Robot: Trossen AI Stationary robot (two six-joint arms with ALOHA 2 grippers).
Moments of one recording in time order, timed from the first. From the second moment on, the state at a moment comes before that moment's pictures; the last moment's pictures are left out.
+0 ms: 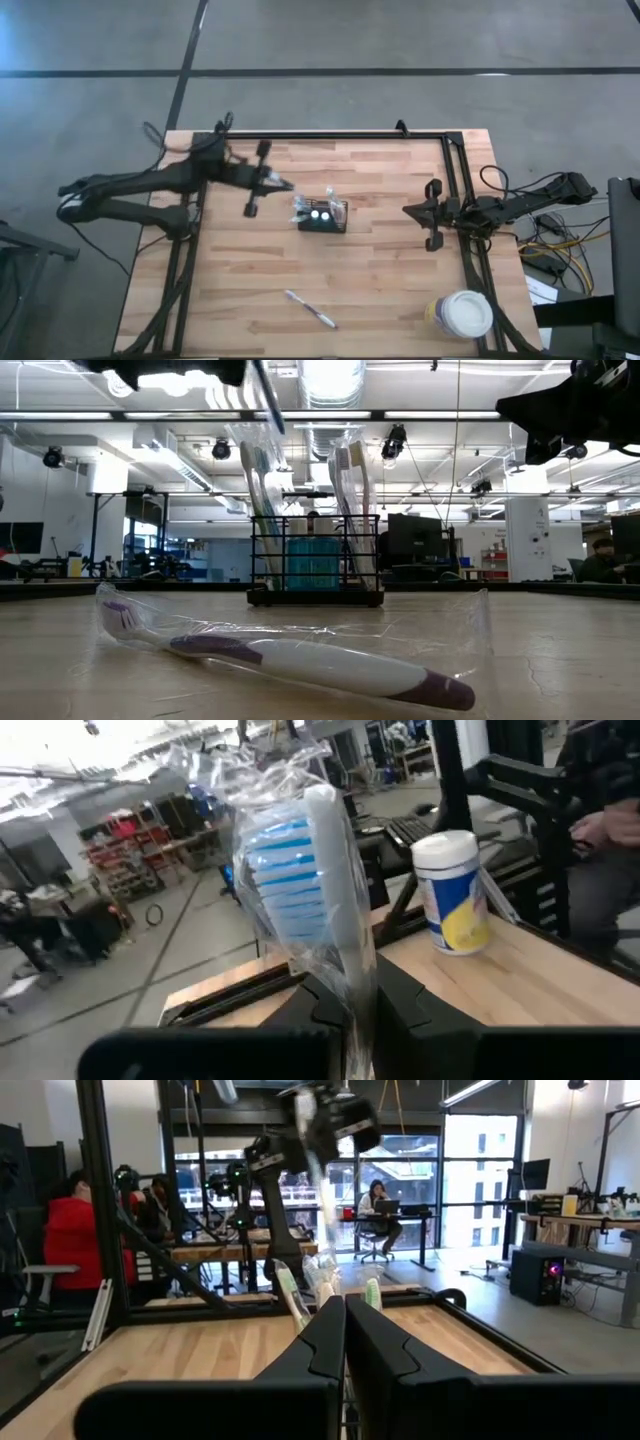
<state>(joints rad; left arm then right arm) 0.28 0.97 0.77 0.22 0.48 0.35 0.28 0.39 0.01 0.58 0.39 -0.02</state>
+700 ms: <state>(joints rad) 0.43 1.37 0.92 0.11 0.79 0.42 0.28 0.41 0.01 0.55 0.39 -0.02</state>
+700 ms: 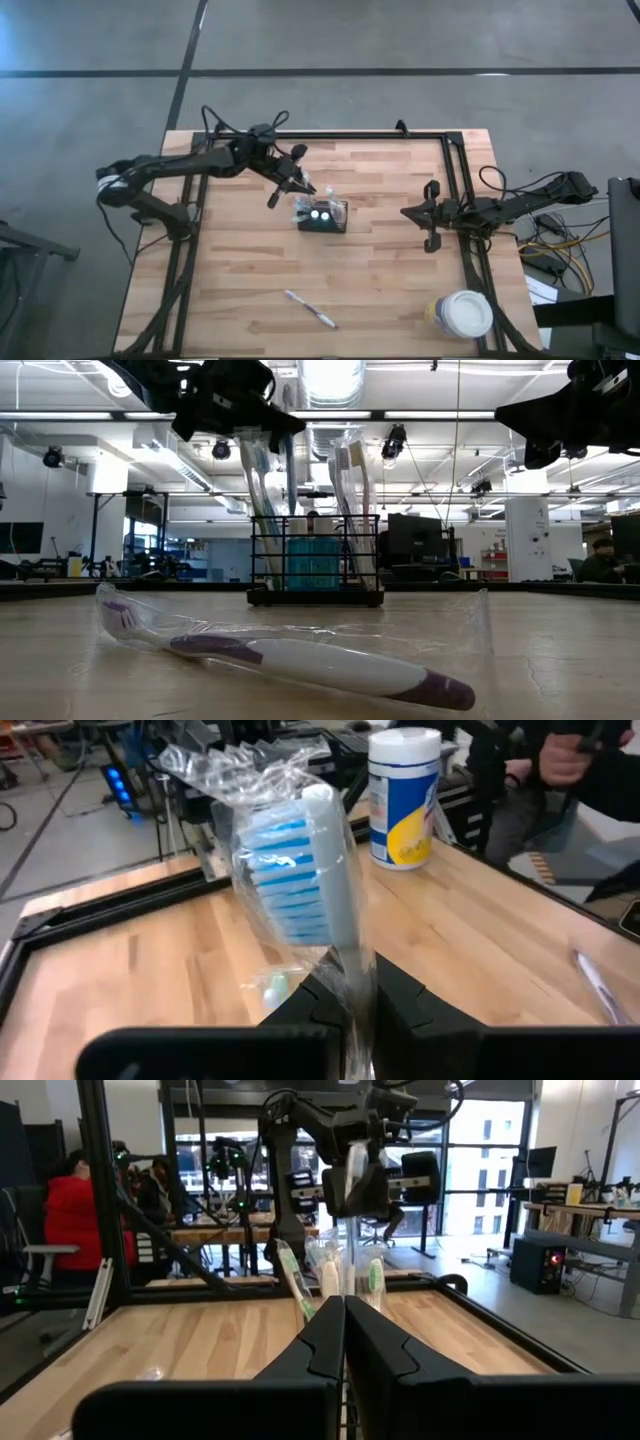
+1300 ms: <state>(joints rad) 0.44 1.41 0.91 0.01 0.77 0.54 0.28 0.41 0.01 0.55 0.39 -0.01</state>
